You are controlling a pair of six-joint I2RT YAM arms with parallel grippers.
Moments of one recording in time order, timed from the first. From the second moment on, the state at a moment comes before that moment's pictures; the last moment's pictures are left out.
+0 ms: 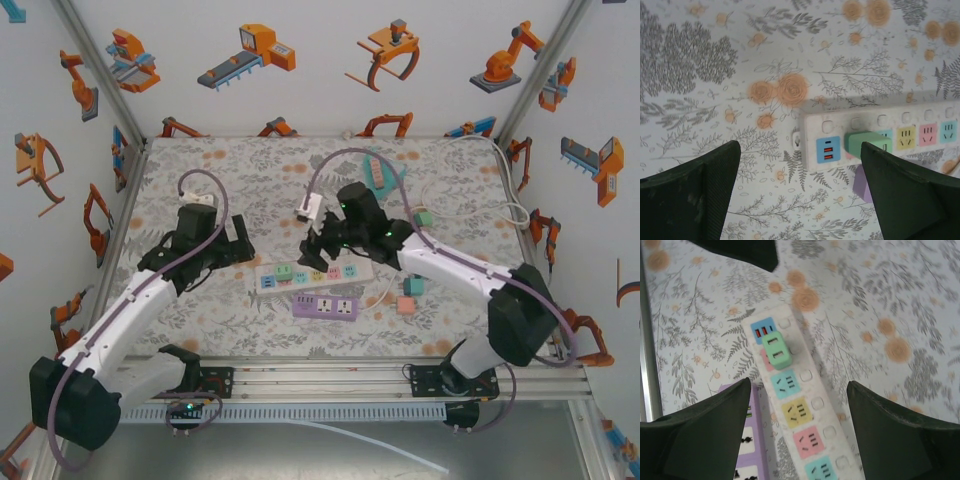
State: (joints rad) left arm -0.41 1.04 0.79 -0.53 -0.11 -0.51; right arm 0.79 1.53 1.11 -0.14 -0.51 -0.36
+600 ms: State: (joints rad) left arm -0.36 1.05 0.64 -0.48 0.02 -0.73; right arm 0.90 1.89 1.33 -0.32 -0.57 -0.73
